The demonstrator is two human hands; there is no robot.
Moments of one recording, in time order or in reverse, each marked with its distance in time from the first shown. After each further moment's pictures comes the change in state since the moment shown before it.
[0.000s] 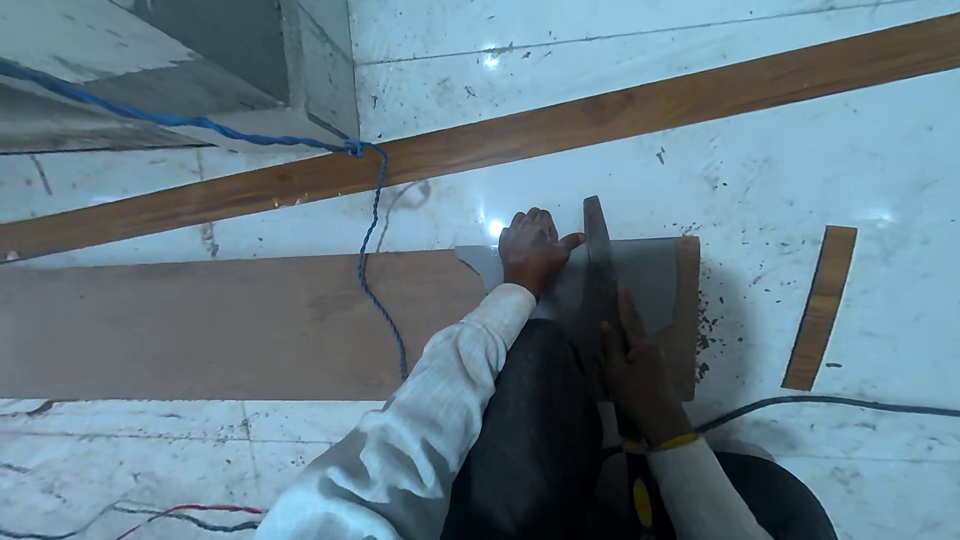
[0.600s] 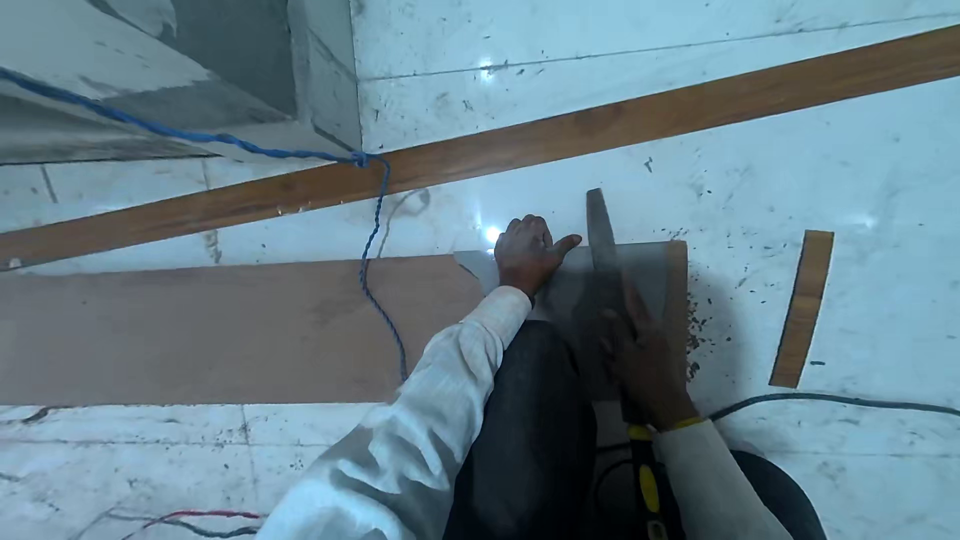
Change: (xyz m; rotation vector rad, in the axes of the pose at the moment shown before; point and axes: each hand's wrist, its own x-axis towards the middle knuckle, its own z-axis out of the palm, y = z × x) left_hand 0.001 -0.007 0.004 -0.038 0.074 0.058; right_hand 0.016 -0.003 -0.015 0.154 -0.045 0.021
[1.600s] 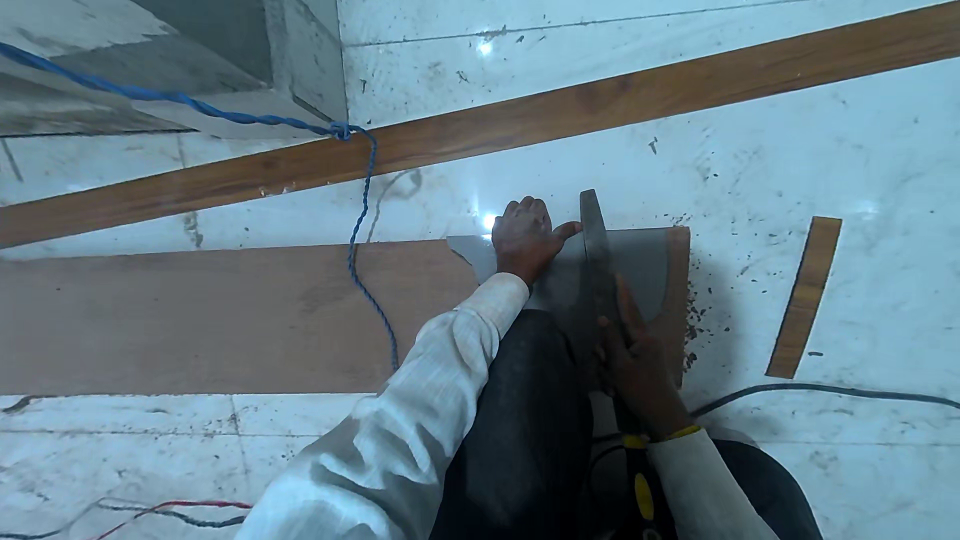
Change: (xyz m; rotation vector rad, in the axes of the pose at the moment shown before) left_hand 0.001 0.008 0.000 0.080 -0.076 -0.053; right_hand -0.016 0.019 0.004 0.082 -0.051 0.031
